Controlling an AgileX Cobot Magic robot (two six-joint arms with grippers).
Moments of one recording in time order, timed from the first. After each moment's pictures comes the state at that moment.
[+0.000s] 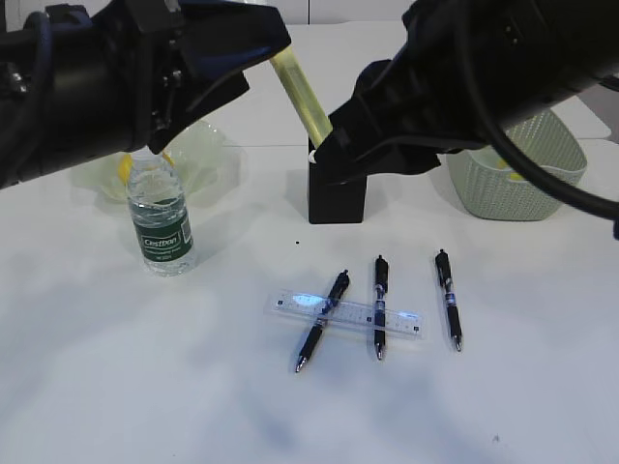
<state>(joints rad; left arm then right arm) -0.72 1.26 -0.71 0.36 -0.49 -1.11 0.62 1.36 -1.26 0.30 0.85 -0.22</state>
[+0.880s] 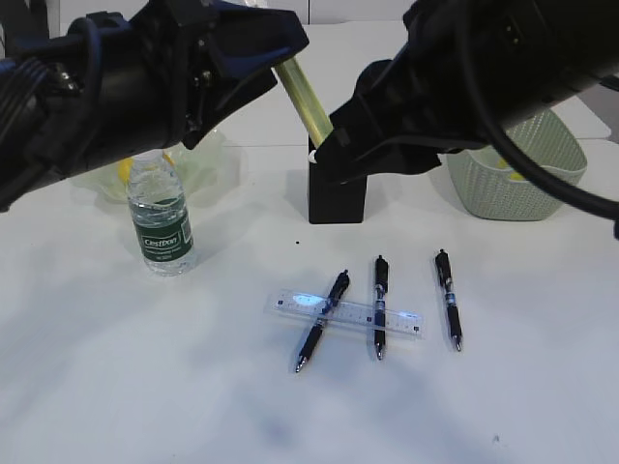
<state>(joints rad) -0.72 1.34 -0.74 0.32 -0.57 -1.13 0.62 1.36 -1.26 0.30 0.85 -0.22</state>
